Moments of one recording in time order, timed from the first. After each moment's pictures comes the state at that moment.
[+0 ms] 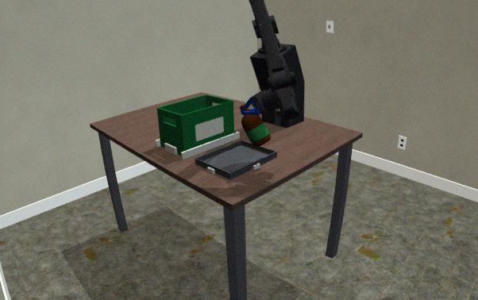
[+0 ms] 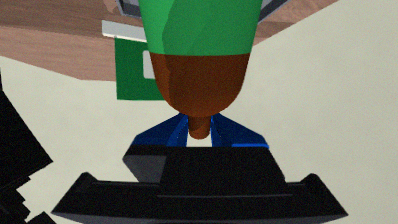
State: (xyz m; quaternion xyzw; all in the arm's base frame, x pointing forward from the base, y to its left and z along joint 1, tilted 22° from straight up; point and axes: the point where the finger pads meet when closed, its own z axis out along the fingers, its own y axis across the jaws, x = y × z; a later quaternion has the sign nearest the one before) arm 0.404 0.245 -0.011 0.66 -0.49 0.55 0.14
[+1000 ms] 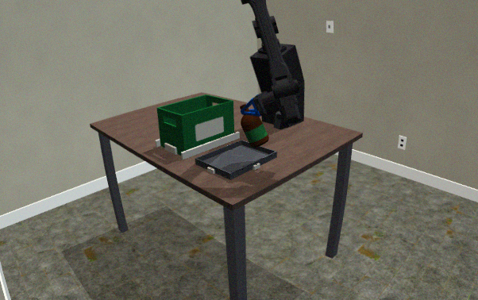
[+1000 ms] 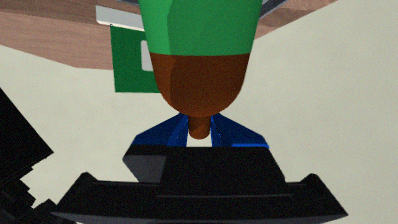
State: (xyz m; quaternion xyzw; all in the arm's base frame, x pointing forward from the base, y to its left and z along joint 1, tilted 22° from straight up) arm 0.403 0.245 -0.011 0.64 -0.48 0.58 0.17
